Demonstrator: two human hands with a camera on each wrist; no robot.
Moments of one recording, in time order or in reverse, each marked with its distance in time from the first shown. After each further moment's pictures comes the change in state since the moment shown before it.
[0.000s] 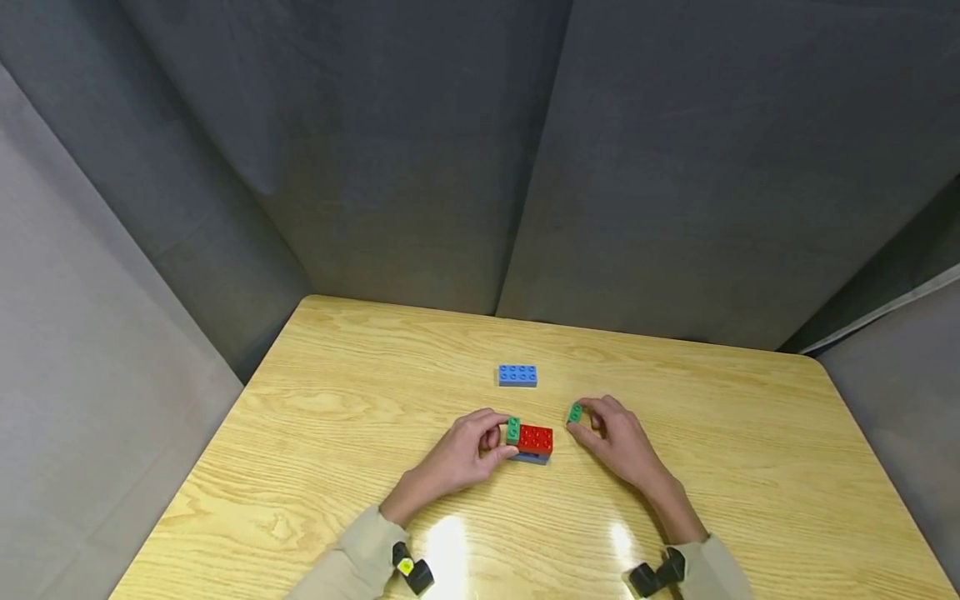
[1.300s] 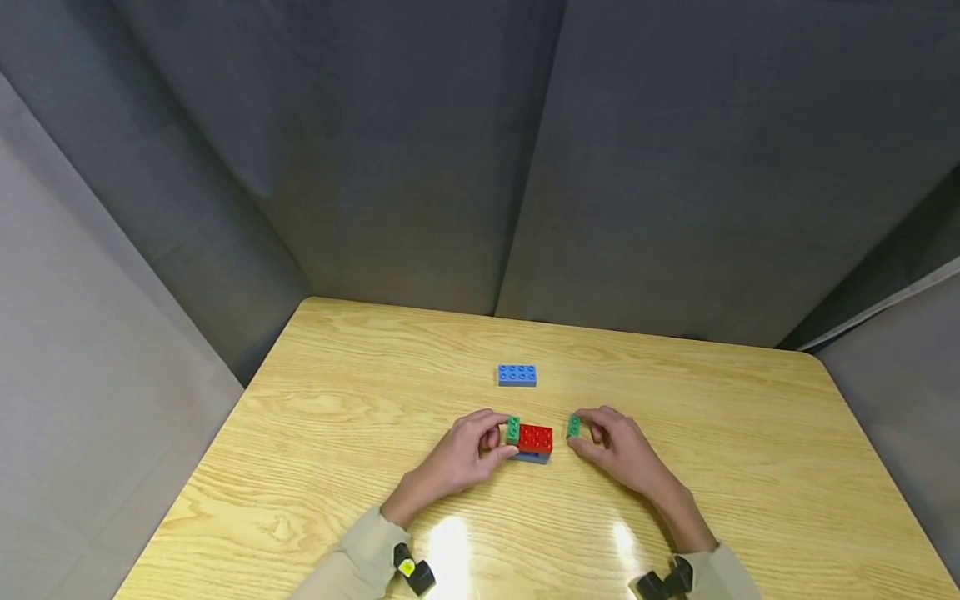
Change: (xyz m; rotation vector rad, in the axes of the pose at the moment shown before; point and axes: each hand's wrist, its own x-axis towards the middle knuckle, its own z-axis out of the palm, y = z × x) left_hand -0.001 -0.002 0.001 -0.005 0.001 0.006; right_hand -0.012 -0.001 -0.006 0.097 -0.063 -0.083
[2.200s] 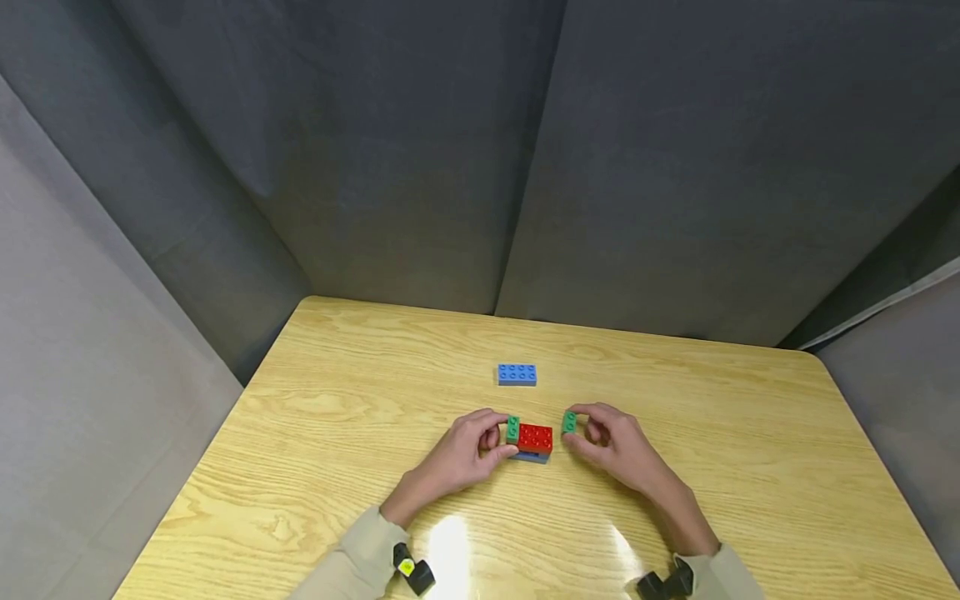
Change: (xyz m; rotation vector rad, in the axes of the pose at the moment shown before) left_hand 0.000 0.003 -0.001 -0.004 -0.013 -0.031; right_hand 0.003 -0.021 -0.008 0.054 0.022 -0.035
